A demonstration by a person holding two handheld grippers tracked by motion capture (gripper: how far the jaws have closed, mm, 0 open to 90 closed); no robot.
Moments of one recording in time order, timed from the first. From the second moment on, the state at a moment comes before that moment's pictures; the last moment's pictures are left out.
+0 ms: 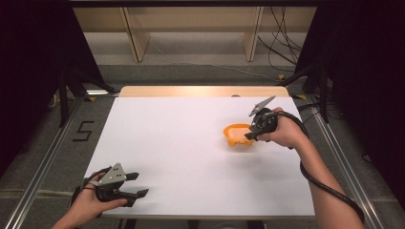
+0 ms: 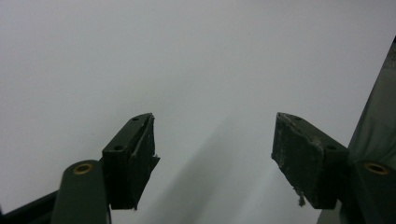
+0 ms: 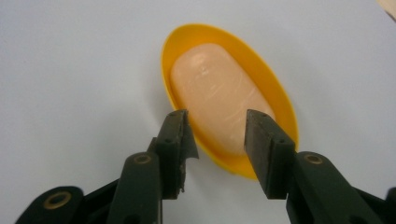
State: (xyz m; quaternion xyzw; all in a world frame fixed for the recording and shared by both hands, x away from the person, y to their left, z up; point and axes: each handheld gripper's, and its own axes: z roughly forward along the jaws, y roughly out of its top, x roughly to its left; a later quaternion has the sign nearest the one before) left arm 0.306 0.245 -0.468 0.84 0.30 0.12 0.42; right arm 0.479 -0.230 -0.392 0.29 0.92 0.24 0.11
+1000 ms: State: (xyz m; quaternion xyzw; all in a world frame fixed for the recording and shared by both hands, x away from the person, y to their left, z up) left arm 0.307 0.247 -0.470 0.85 0.31 0.12 0.40; right arm 0.361 -0.311 -0.446 0.51 0.79 0.31 0.16
